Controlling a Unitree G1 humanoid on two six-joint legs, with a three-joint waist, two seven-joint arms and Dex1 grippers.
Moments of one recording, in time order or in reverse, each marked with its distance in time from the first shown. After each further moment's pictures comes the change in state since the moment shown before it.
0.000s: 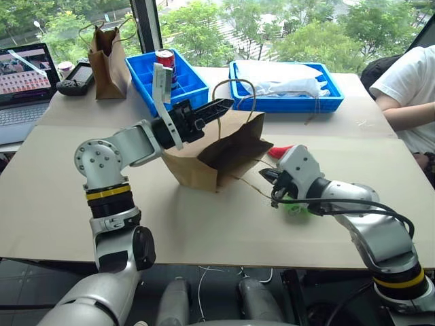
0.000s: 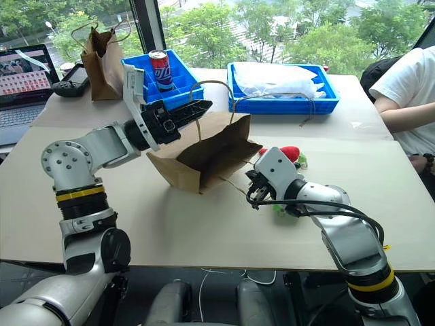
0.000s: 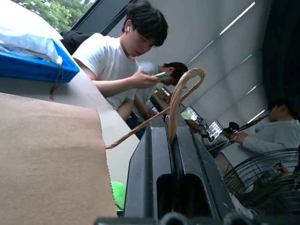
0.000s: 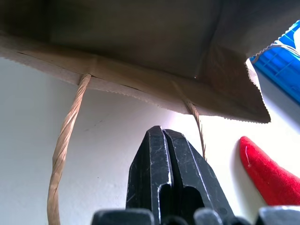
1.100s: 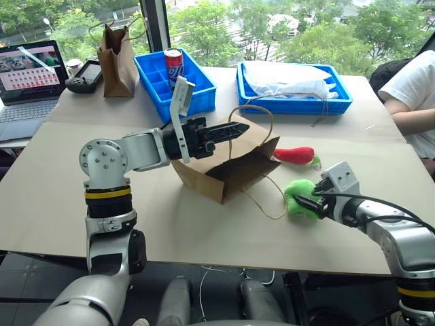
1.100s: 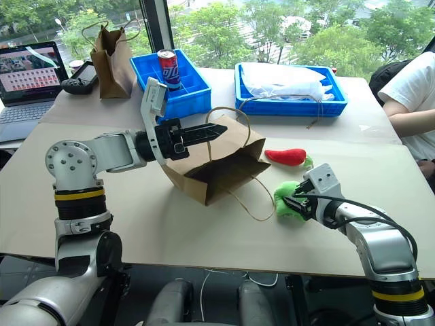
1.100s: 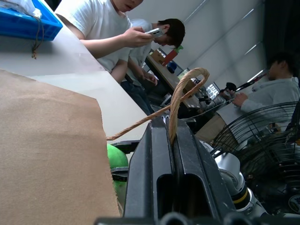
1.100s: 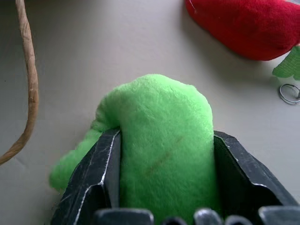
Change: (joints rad) left arm 0.021 0.071 -0.138 -0.018 -0.053 0.041 -0.047; right arm 0.201 -0.136 -0.191 0.247 0.035 0.013 -0.015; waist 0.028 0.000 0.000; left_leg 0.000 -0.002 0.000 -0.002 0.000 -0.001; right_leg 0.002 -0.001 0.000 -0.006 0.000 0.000
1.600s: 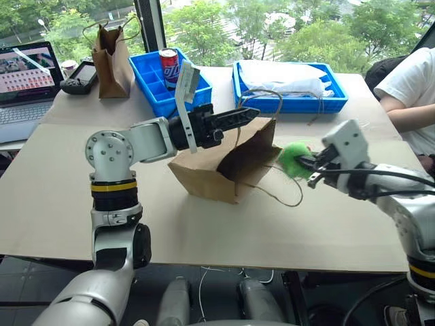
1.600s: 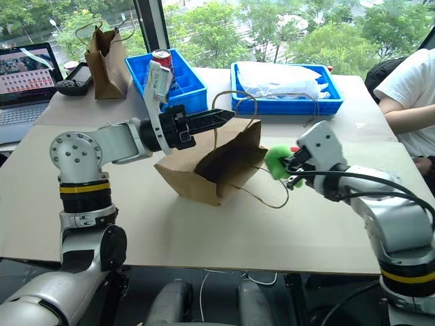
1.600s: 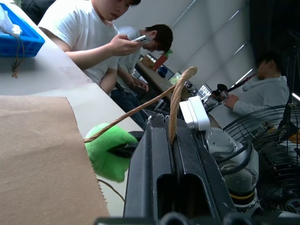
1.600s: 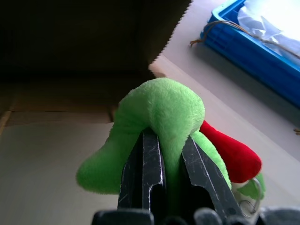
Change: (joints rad) left arm -0.078 -0.030 -0.012 0.017 0.003 -0.066 0.008; right arm -0.267 -0.019 0.100 -0.180 0.081 0.132 0.024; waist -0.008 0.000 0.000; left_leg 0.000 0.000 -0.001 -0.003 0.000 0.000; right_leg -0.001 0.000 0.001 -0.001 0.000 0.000
